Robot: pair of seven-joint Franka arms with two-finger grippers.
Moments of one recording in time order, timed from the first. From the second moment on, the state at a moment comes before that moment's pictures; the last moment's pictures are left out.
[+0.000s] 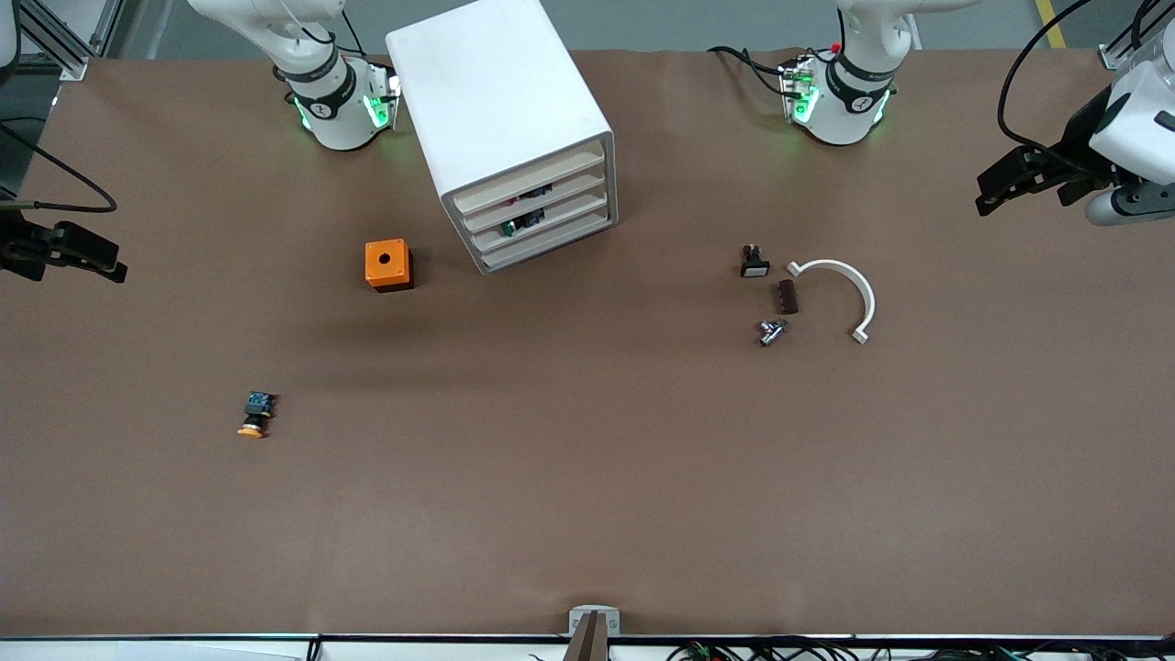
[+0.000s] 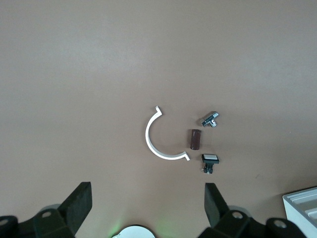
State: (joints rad) left arm 0.05 -0.10 -0.14 -1.65 0.00 1.50 -0.20; right arm -0.02 0.08 -0.05 -1.50 -0.02 1.55 -0.05
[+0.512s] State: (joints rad) left arm 0.05 -0.10 -0.15 -1.63 0.00 1.50 -0.19; right arm -0.02 0.08 -0.05 -1.50 -0.02 1.55 -0.05
